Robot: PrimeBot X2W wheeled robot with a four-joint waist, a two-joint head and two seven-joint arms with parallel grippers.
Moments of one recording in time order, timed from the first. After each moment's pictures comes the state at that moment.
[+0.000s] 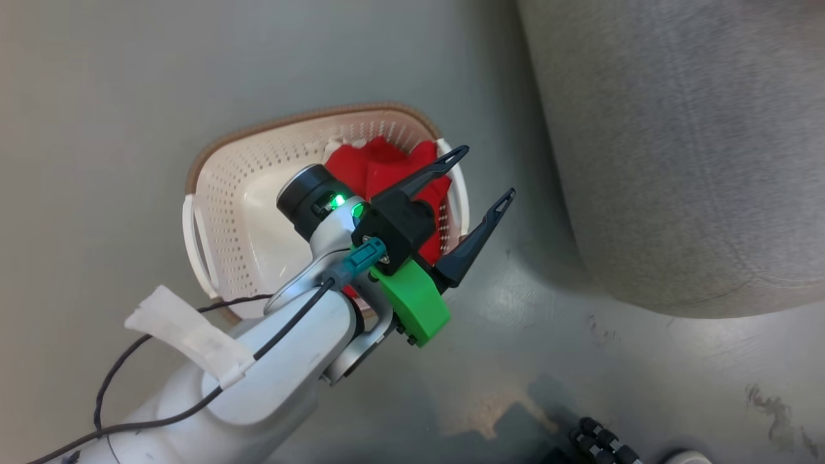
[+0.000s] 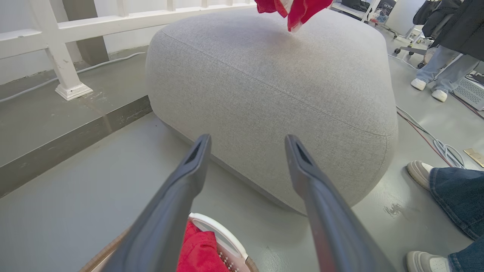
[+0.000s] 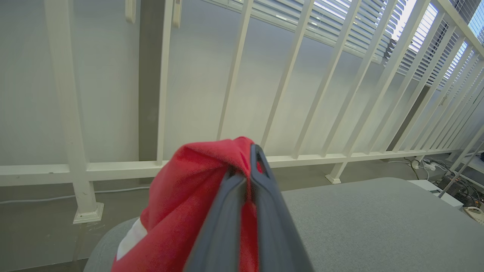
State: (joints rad) left arm -0.73 0.18 -1.00 0.09 -0.52 0.00 -0.10; right arm -1.08 -0.54 0.07 0.53 0.29 -0.08 -0.12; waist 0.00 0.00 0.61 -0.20
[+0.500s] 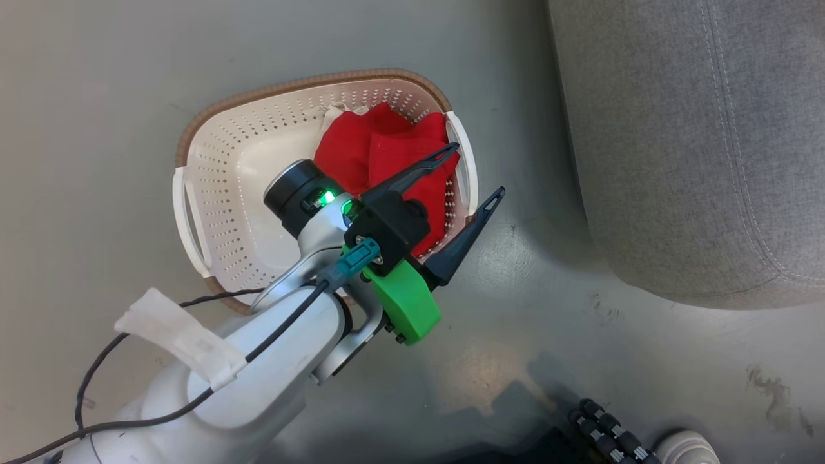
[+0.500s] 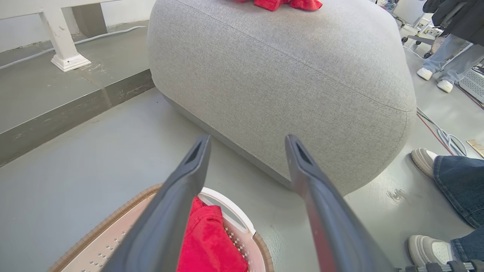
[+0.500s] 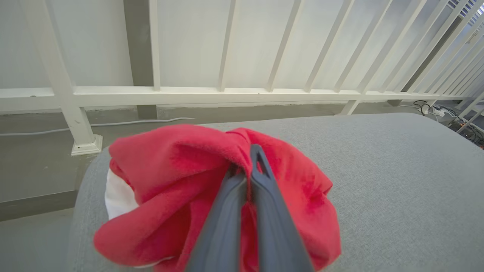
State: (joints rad) left arm -0.74 0.22 -1.00 0.05 -0.49 0.01 -0.07; right arm -1.06 -0.46 0.08 0.73 0.28 -0.10 -0.13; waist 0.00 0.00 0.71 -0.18
